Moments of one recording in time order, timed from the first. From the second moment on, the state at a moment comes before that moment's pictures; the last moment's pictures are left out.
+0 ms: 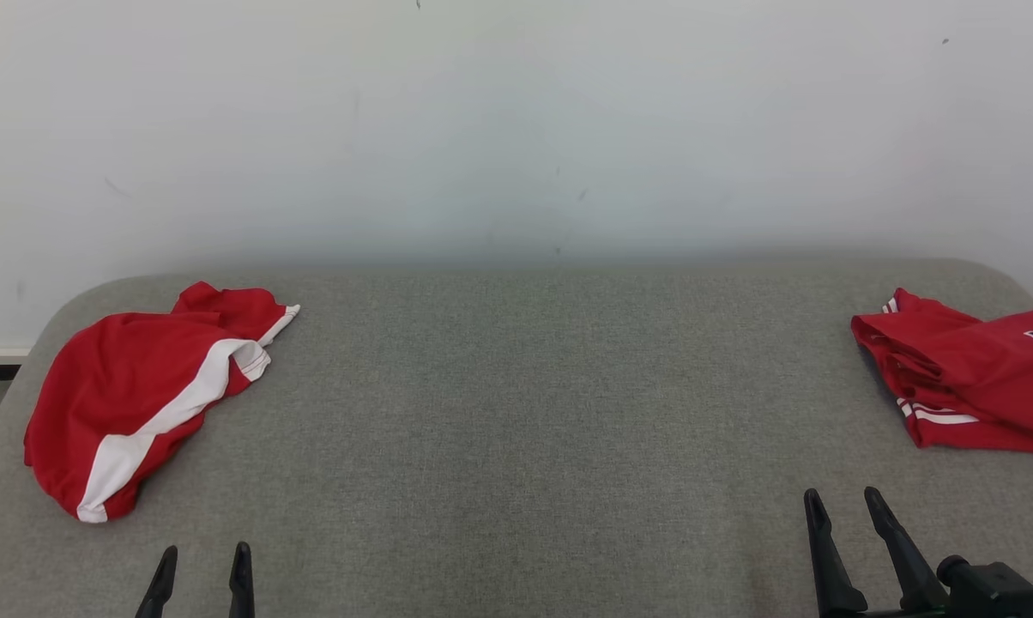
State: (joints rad) left arm 0.16 0.13 0.04 0.05 -0.21 -0.13 -0.26; right arm 0.04 -0.18 0.10 0.23 0.37 0.13 -0.26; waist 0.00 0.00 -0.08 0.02
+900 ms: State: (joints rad) left arm 0.14 0.17 0.03 0.08 -0.30 -0.13 -0.26; right arm 0.04 -0.16 0.08 0.25 0.34 0.13 -0.26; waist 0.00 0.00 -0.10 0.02
